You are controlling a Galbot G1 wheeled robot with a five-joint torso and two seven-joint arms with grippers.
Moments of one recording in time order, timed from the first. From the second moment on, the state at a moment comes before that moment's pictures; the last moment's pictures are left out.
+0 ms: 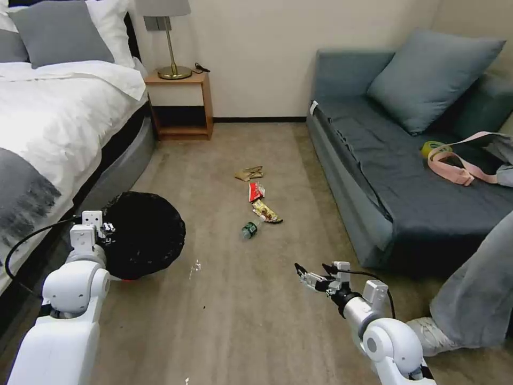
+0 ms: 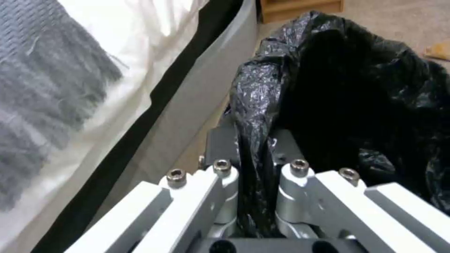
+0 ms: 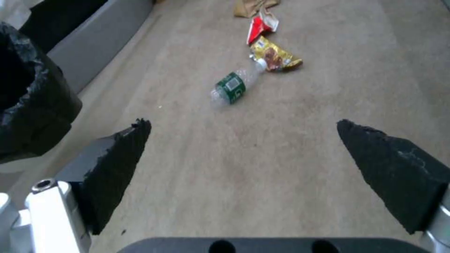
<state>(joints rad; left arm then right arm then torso) 1.14 -1.19 -0.73 -1.89 -0.16 0.65 -0.17 -1.42 1.38 0.51 1.97 0.48 -0.50 -0.14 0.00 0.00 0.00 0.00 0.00</state>
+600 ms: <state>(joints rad) 1.13 -1.19 -0.73 -1.89 -0.16 0.65 -0.17 -1.42 1.37 0.51 1.96 0.48 -0.50 -0.15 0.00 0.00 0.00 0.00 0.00</state>
